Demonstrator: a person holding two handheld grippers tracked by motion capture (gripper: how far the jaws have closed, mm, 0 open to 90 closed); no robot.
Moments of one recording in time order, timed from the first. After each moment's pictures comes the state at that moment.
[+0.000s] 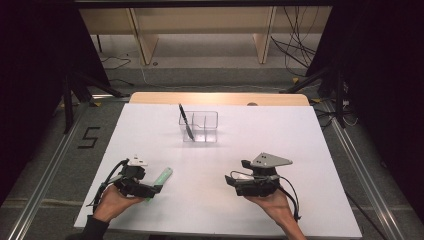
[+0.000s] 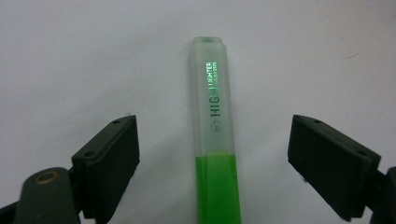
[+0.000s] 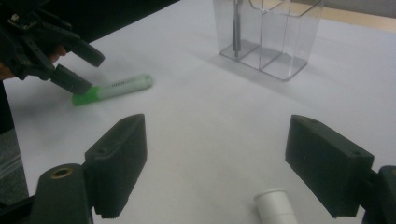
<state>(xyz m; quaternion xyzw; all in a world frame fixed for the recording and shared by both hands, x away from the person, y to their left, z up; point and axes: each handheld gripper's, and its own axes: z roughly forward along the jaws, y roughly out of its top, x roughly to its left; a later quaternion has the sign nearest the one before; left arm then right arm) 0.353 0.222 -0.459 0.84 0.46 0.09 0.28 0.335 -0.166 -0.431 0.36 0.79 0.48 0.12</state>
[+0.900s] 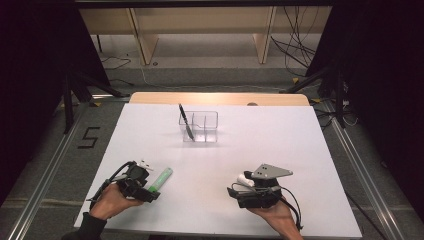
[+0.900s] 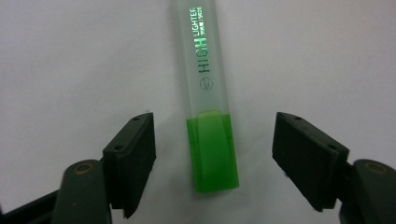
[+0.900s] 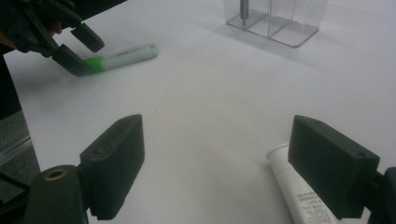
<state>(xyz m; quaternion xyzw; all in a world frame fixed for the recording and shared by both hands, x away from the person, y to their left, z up) 0.354 0.212 -0.461 0.88 0.42 0.06 0.19 0.316 -0.171 -0.447 0.36 0.80 0.46 0.11</state>
